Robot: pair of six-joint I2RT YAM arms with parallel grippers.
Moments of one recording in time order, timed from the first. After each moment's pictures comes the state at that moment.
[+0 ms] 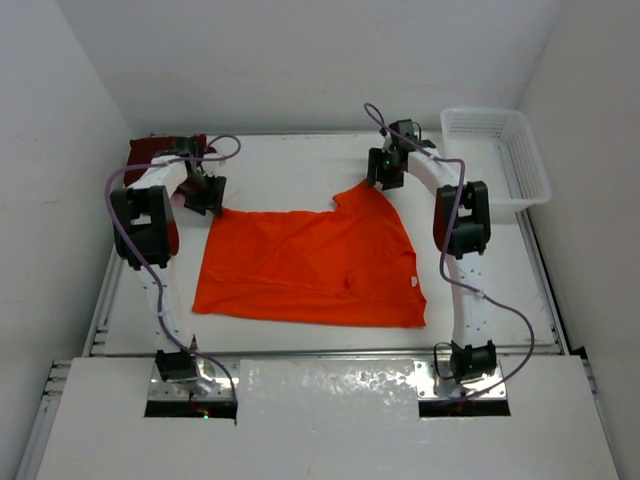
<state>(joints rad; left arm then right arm) 0.11 2.18 1.71 -0.82 0.20 0.29 0.18 2.47 2.05 -0.60 -0.21 0.20</state>
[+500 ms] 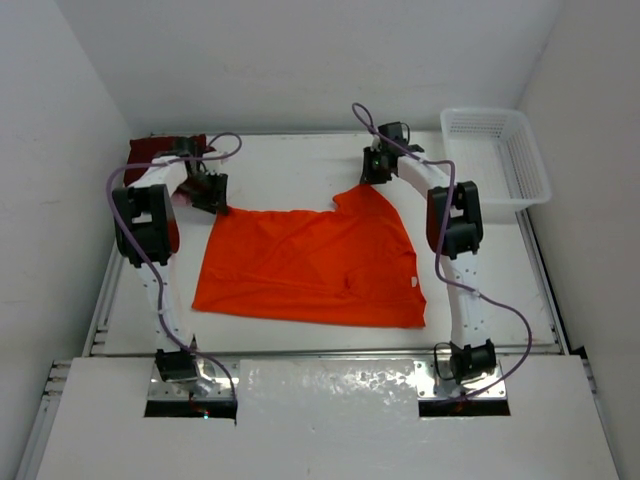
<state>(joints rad) 0.12 2.22 1.72 -0.79 0.34 0.27 0.23 2.50 2.03 -0.44 -0.19 0.19</state>
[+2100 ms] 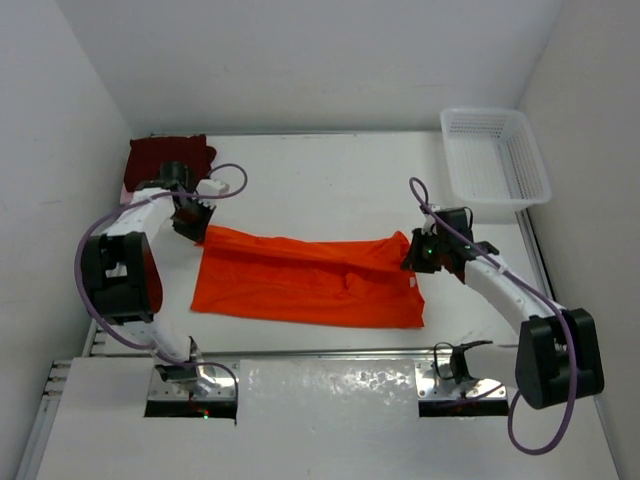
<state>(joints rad) 0.12 1.68 1.17 -0.79 0.19 0.58 0.18 1.25 0.62 -0.32 -0.26 0.31</state>
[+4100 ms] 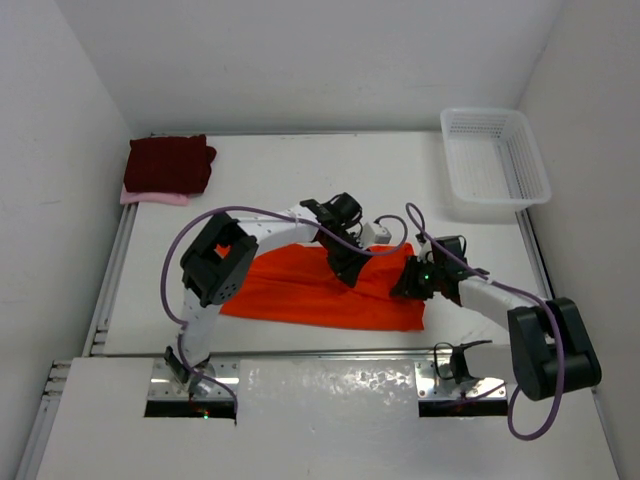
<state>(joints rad) -0.79 2.07 1.52 -0.67 0.58 0.27 0.19 1.26 0.35 -0.08 -0.41 0.41</state>
